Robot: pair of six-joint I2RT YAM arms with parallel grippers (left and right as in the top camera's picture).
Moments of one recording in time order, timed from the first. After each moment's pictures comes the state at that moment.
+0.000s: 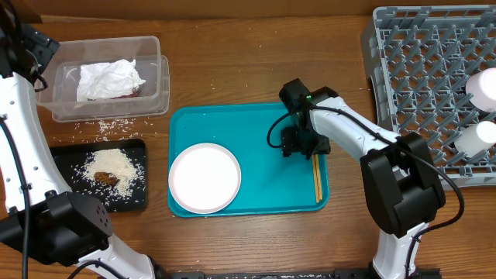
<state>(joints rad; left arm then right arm) 0.42 1.87 2.03 -1.04 -0.20 -0.64 0.45 2.02 1.39 -0.98 0.01 0.39</state>
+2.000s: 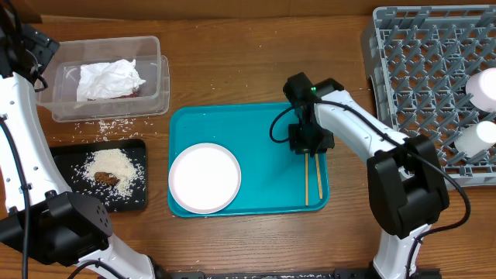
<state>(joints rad) 0.42 1.87 2.03 -1.04 -0.20 -0.64 0.43 2.00 1.44 -1.09 0.00 0.41</state>
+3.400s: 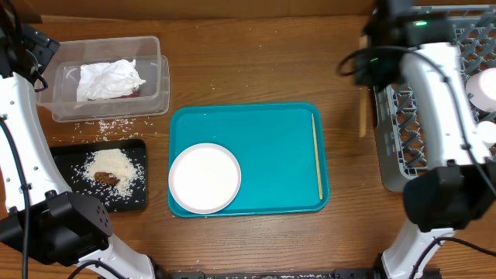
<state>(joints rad) 0.42 1.87 2.03 -1.04 -0.20 -0.64 0.06 1.96 2.03 -1.35 -0.02 0.10</state>
